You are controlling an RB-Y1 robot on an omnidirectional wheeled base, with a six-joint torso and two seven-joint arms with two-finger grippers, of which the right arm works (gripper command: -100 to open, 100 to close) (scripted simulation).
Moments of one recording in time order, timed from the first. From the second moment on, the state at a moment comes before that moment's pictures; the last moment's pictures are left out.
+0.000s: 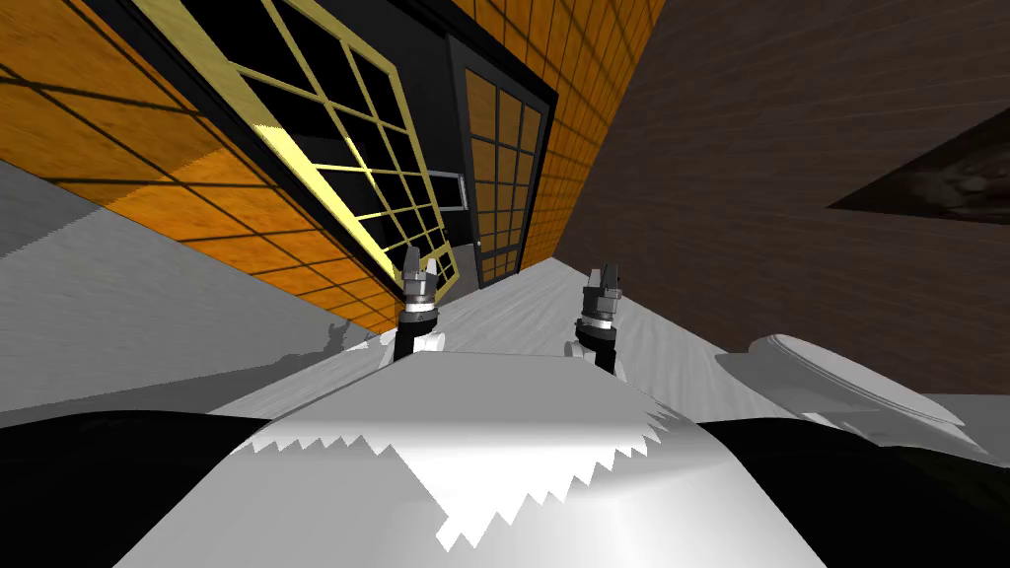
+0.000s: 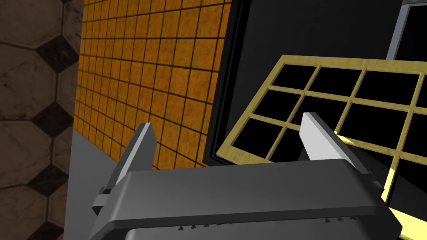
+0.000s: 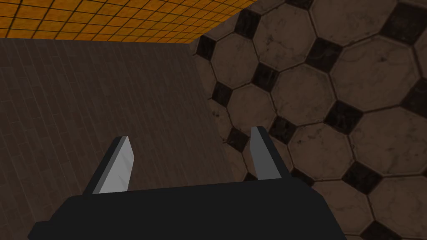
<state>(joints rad) 0.50 -0.04 -0.06 -2.26 0.06 -0.60 0.16</state>
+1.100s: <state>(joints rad) 0.49 -0.08 -0.06 -2.09 -0.10 -0.67 -0.02</state>
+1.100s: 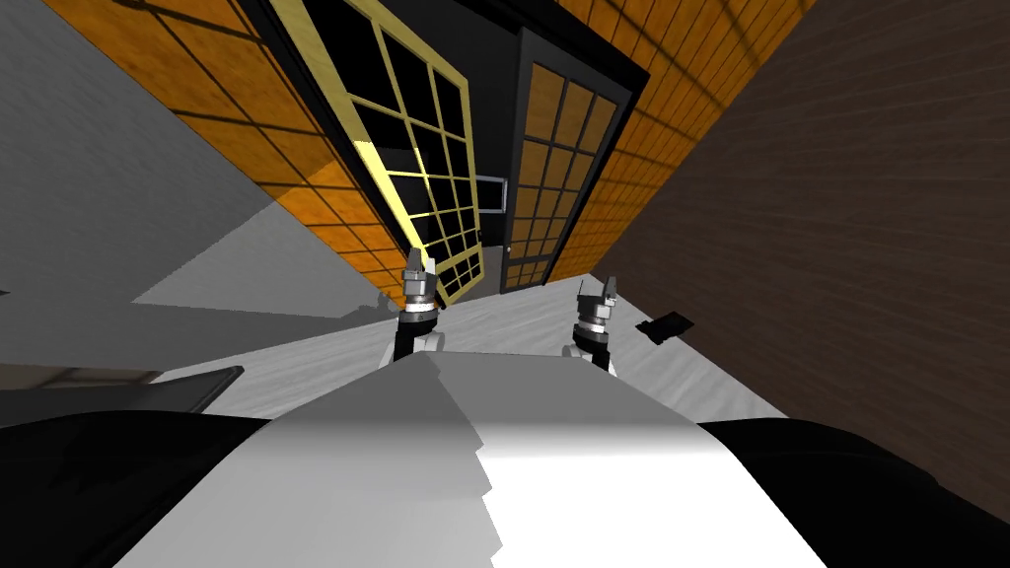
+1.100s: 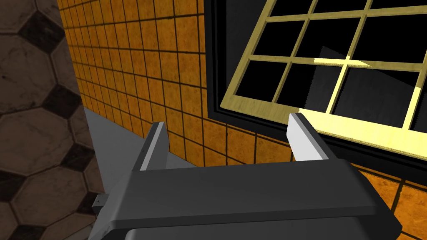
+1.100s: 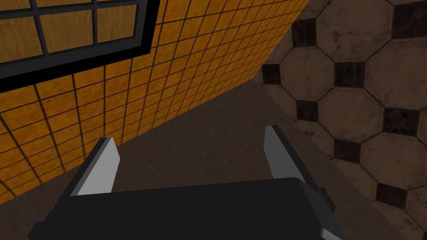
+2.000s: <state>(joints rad) 0.48 -0.10 -0.07 -1.92 -0.23 -0.75 -0.19</state>
